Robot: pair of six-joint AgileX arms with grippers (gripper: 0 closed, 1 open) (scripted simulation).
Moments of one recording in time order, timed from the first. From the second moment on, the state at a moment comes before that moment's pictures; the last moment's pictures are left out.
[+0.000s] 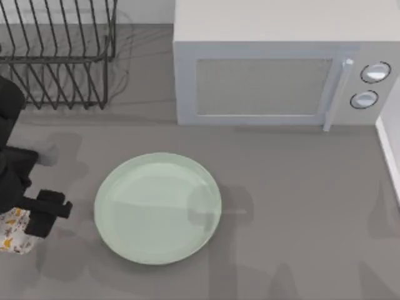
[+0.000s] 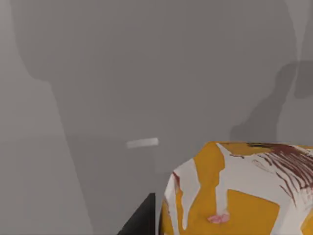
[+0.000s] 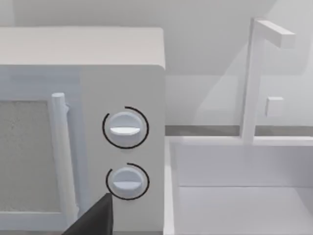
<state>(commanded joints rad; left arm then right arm) -0.12 1.55 0.89 -0.89 0.00 0.13 0.00 0.00 0.00 0.00 0.00 0.00</state>
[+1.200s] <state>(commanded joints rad) -0.25 1.63 1.18 -1.14 0.01 0.70 0.00 0.00 0.00 0.00 0.00 0.00</state>
